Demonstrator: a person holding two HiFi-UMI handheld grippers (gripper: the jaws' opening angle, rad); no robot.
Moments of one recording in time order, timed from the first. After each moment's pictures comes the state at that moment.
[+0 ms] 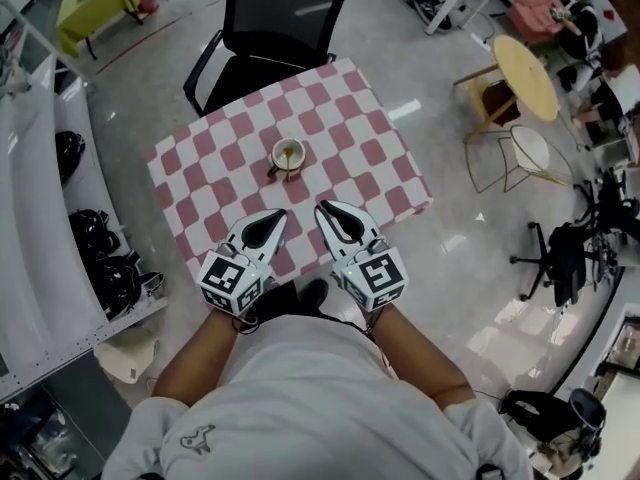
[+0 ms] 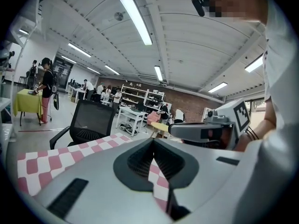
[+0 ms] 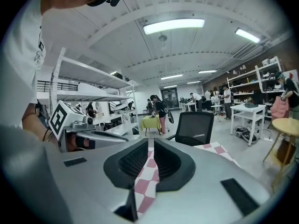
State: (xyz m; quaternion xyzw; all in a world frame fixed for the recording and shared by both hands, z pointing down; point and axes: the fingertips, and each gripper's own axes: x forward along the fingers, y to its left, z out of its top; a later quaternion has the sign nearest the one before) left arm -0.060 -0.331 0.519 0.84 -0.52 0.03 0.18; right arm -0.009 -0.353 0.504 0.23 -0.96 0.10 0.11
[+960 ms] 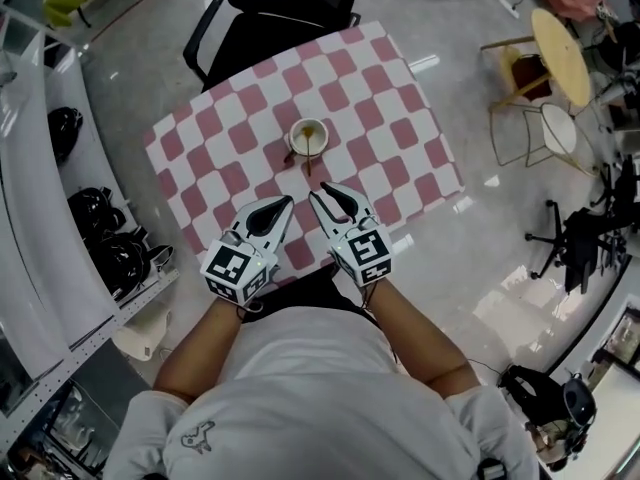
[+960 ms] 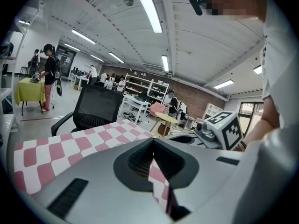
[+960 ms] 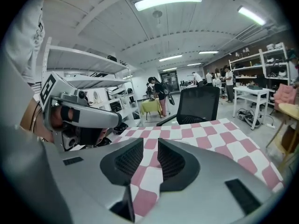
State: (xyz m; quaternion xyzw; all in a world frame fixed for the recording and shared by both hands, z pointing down) left arm -0.108 -0.370 0.593 0.82 -0.51 0.06 0.24; right arm -0.073 -0.393 0.638 0.21 -0.95 0.15 0.20
